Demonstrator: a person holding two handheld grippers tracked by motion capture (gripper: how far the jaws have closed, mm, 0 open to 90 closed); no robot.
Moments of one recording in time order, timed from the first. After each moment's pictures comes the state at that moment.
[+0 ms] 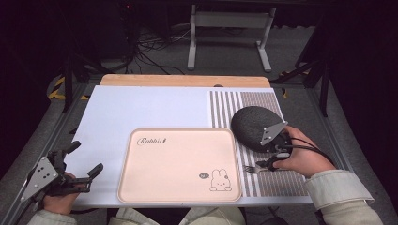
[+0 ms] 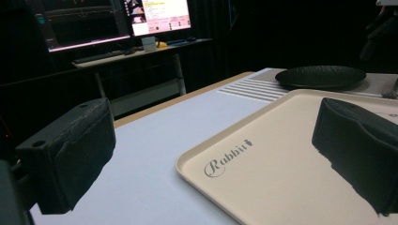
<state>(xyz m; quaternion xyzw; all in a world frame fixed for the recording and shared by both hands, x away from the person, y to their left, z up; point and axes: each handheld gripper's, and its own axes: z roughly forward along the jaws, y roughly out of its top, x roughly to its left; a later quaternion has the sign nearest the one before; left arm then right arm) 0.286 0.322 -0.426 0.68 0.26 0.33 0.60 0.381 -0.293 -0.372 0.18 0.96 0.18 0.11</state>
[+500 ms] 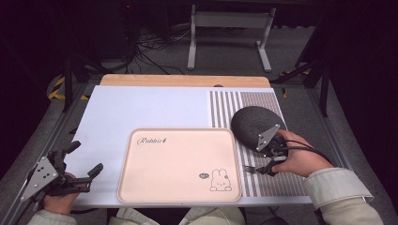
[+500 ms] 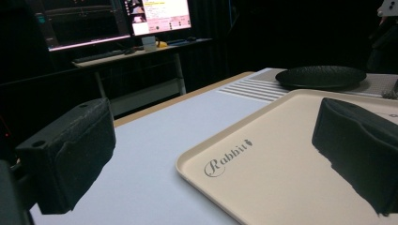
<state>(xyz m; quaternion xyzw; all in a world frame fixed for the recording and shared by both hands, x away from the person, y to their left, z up) 0.287 0.322 -0.426 0.68 0.26 0.33 0.60 0.379 -0.286 -0.383 0.16 0.97 0.15 0.06</state>
